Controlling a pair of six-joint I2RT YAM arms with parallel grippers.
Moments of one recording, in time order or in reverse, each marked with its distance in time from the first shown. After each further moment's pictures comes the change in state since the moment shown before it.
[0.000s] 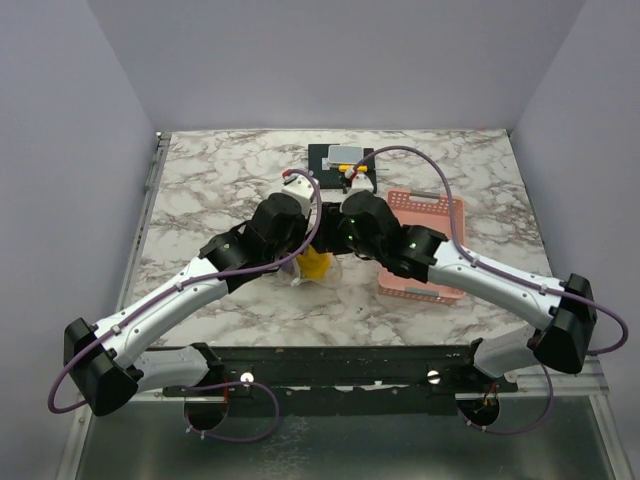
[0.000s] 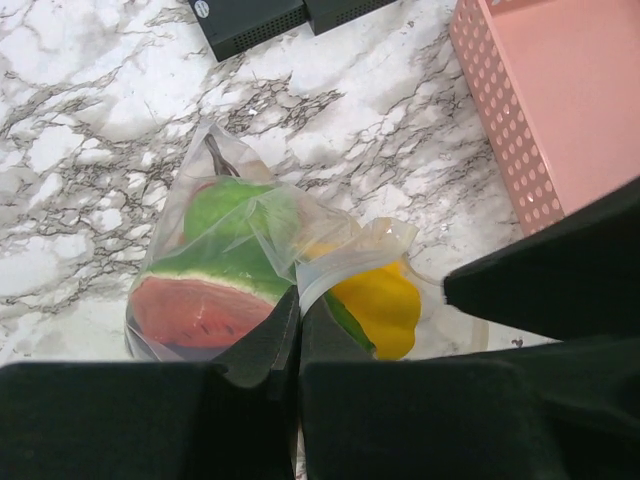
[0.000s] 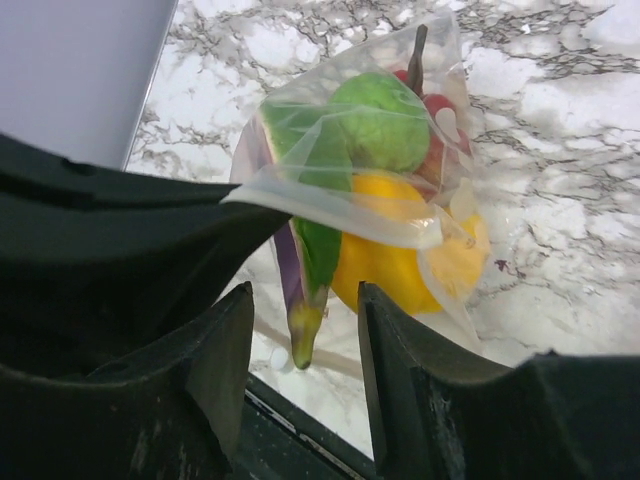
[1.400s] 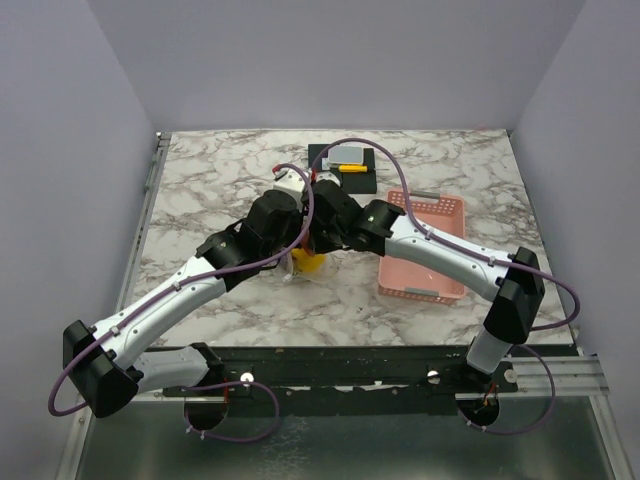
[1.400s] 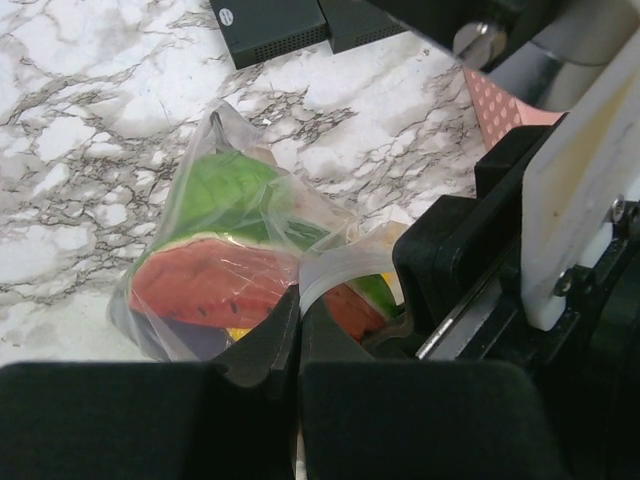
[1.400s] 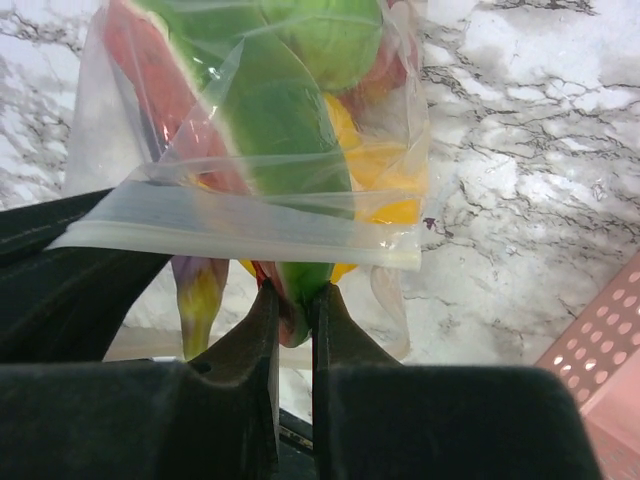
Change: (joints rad) left arm 0.023 -0.005 0.000 0.017 -0.007 -0.052; right arm 0.000 0.260 0.330 -0.402 0.011 -0.122
